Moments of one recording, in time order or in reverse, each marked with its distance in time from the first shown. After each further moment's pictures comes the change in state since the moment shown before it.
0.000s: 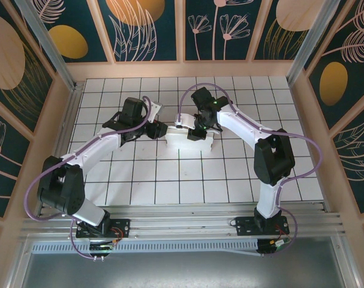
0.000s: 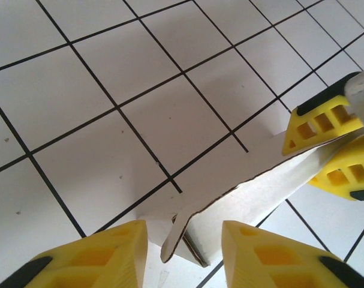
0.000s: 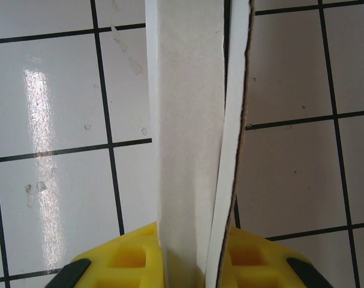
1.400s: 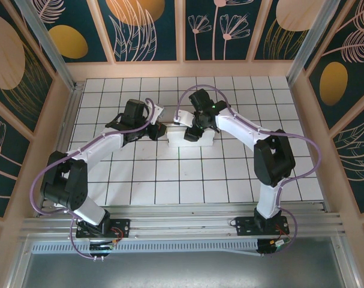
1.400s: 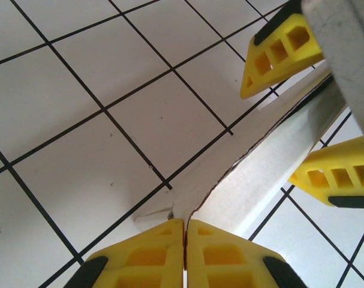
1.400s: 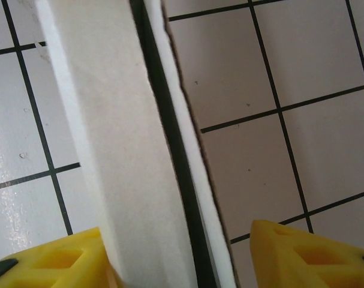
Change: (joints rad) left arm 0.002 0.047 -0.021 0.068 0.055 0.046; right arm 0.018 -0.016 -0.063 0.180 0.119 0.126
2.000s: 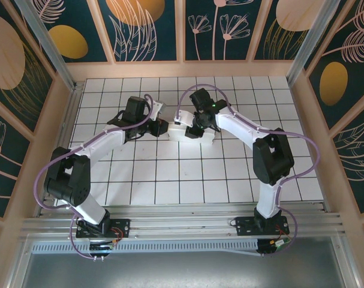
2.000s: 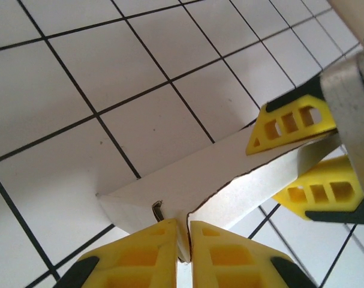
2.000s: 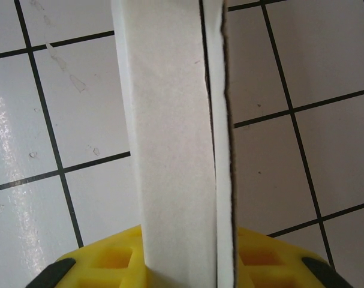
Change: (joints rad) left arm 0.005 0.043 0.047 0.017 0.034 -0.167; right arm -0.013 0.025 0.021 -0.026 -0.044 -0.003
